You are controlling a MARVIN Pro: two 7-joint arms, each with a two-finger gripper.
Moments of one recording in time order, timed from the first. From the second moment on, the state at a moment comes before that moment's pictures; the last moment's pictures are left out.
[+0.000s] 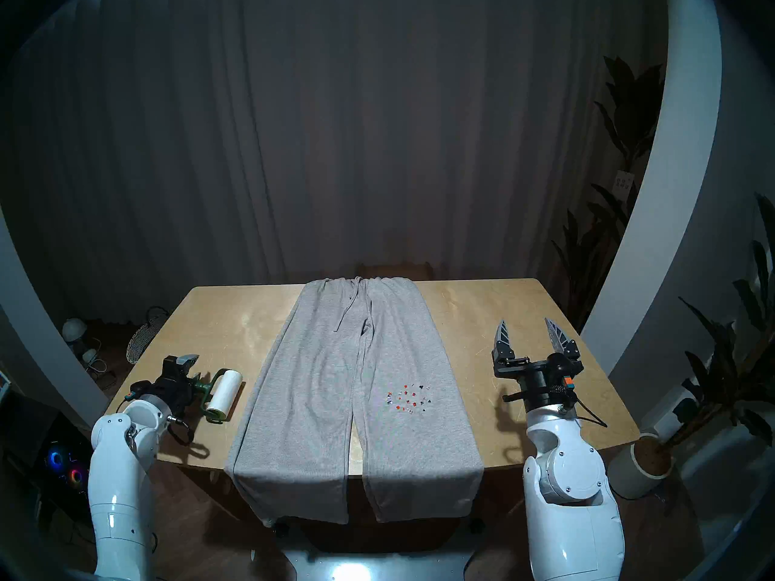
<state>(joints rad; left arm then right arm) 1.67 -1.38 -2.03 -1.48 -1.55 0.49 0.13 -1.92 -1.52 1.78 -1.84 0.14 -0.33 0.14</state>
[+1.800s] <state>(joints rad) 1.85 -1.46 -1.80 -1.91 -1.27 0.37 -0.29 -1.84 -1.39 1.76 -1.71 0.12 -0.20 0.28</state>
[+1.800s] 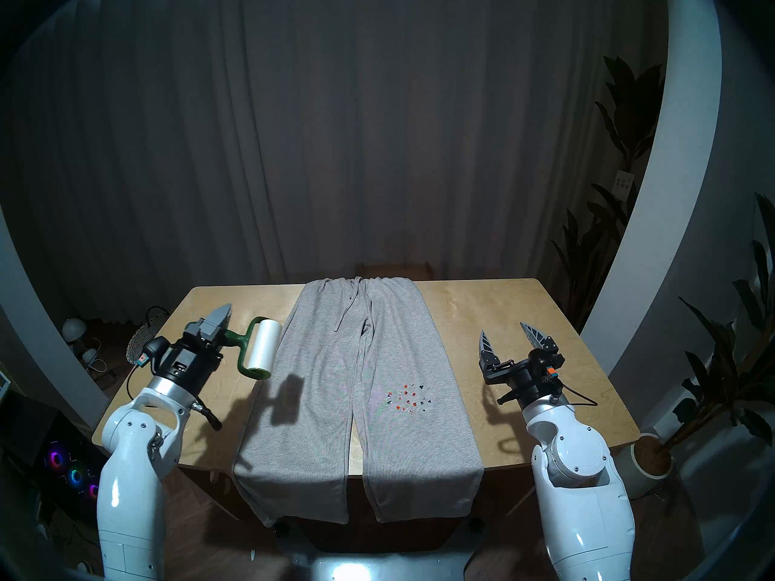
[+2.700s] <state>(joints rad) 1.85 -1.50 -1.34 -2.00 -0.74 0.18 0.06 -1.81 -1.33 1.77 -1.56 0.10 -0.24 0.38</state>
